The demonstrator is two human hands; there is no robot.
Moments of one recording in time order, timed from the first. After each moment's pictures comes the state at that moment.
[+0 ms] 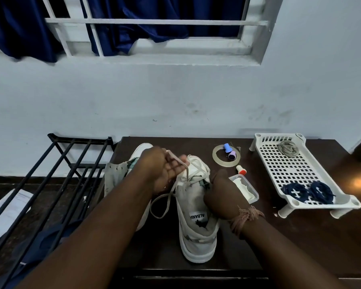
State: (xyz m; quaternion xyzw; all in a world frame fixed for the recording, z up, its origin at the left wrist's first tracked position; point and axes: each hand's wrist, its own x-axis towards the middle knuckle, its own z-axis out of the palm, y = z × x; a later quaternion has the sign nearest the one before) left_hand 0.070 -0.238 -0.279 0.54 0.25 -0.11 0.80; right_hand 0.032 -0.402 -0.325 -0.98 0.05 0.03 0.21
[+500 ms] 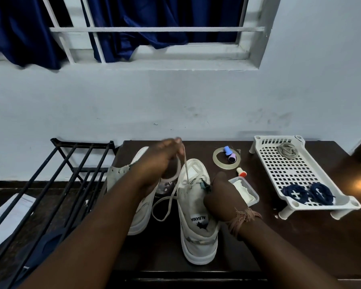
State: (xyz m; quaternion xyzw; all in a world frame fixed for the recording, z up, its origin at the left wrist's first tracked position) left_hand 0.060 -0.225 -0.261 0.75 0.02 -0.08 0.66; right_hand 0.031 -0.401 -0.323 -0.97 0.06 0.02 0.25
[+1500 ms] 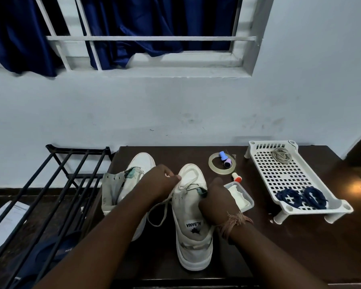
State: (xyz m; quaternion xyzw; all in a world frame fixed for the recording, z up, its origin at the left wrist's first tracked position) left_hand 0.067 -0.228 -0.313 0.89 0.10 -0.09 0.43; right_hand 0.037 -0.399 -0.331 -0.96 0.09 0.02 0.28
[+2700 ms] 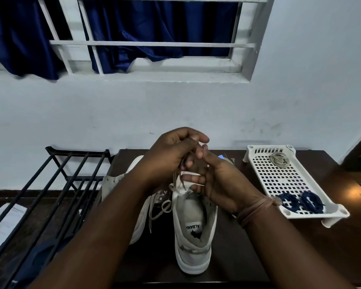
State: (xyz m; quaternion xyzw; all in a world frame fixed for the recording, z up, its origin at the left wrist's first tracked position) left_hand 0.055 -0.254 -0.221 0.69 -0.15 -0.06 0.70; right_hand 0.055 -0.406 -0.264 -0.58 0.00 0.22 0.79
